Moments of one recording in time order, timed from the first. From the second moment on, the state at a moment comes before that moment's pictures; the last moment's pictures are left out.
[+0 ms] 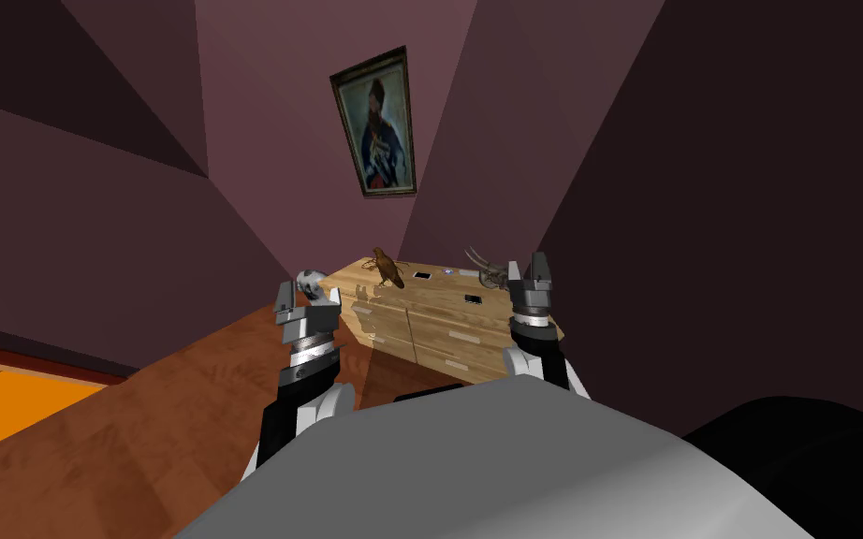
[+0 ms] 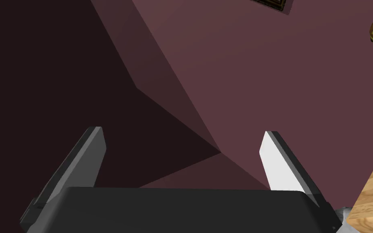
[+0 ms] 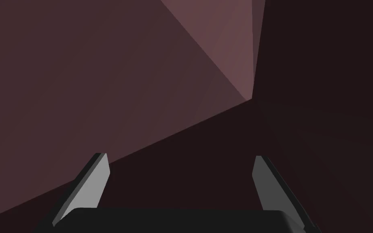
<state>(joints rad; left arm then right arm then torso) 0.53 -0.04 -0.06 -2.30 0.10 -0.46 0.10 0.48 0.04 -0.06 -2.31 0.09 -0.63 0.08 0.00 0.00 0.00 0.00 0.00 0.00</state>
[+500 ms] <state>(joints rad) 0.53 -0.04 -0.06 -2.30 0.10 -0.46 0.10 0.47 -0.09 -0.03 -2.26 0.11 -0.66 0.08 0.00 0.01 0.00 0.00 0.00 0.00</state>
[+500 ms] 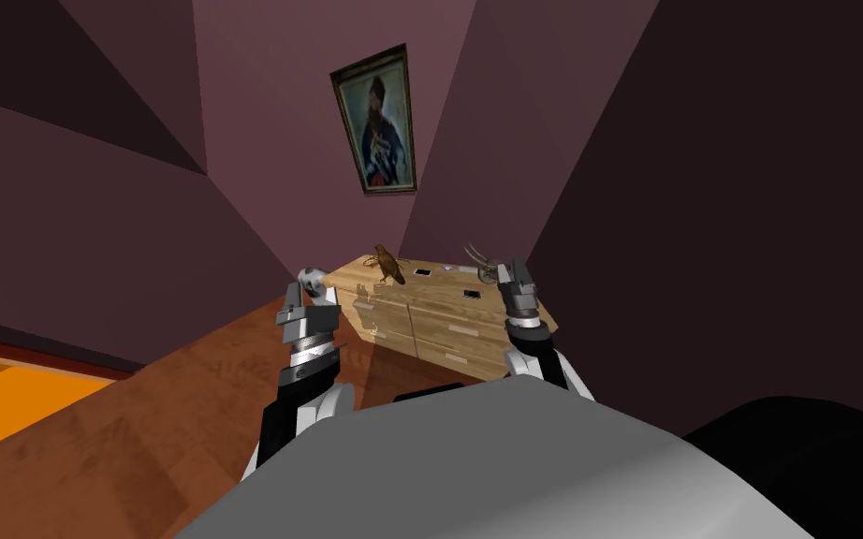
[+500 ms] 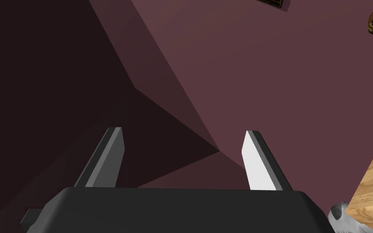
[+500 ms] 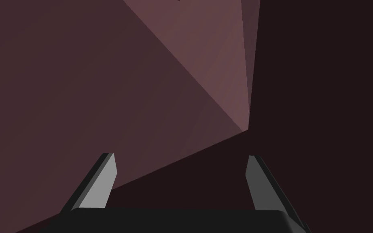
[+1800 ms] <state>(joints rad) 0.53 -0.04 -0.06 -2.30 0.10 -0.46 0.10 0.44 -0.44 0.06 -2.06 0.20 -0.74 0.07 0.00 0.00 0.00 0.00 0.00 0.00</state>
